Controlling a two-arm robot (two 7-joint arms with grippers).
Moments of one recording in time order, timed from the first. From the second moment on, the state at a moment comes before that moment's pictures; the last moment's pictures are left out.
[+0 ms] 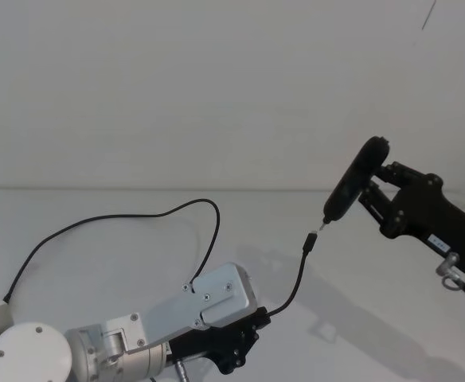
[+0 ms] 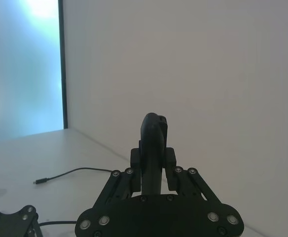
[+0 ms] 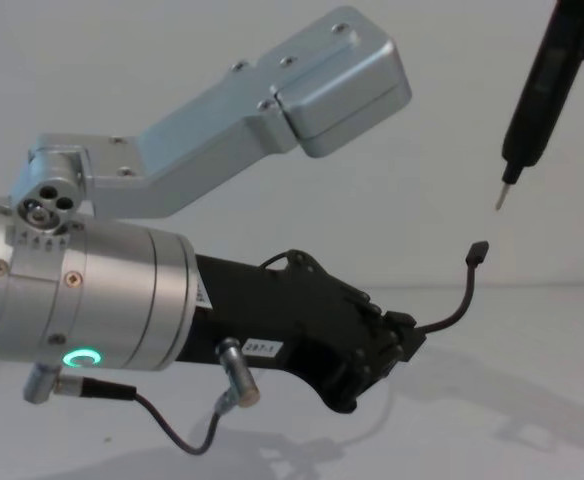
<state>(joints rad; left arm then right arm) -0.39 0.57 0.73 -1.84 -0.12 0.26 -0.48 0.20 0.52 -0.16 -1.71 0.62 -0.02 0.62</state>
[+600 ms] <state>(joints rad) -0.39 0.57 0.73 -1.84 -0.12 0.26 -0.48 0.25 0.51 -0.24 -1.64 0.55 -0.10 0.63</state>
